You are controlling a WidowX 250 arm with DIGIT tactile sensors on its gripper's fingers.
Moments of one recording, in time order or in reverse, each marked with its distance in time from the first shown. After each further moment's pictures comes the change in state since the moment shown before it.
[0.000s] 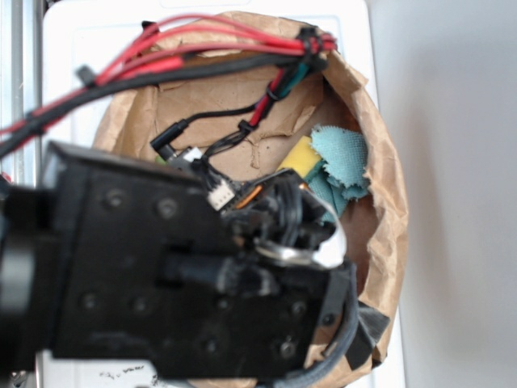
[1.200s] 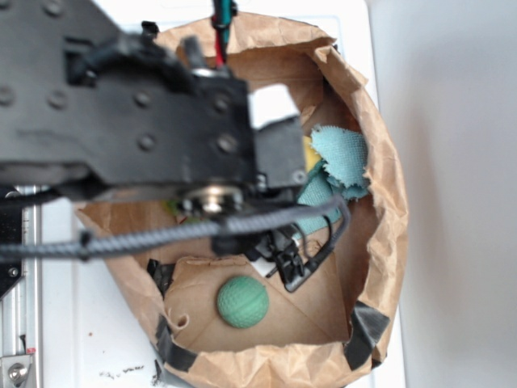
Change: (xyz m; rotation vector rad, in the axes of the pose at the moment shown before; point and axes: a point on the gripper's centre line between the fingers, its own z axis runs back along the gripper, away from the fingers) arm 0.016 0.013 -0.003 -0.309 0.062 0.065
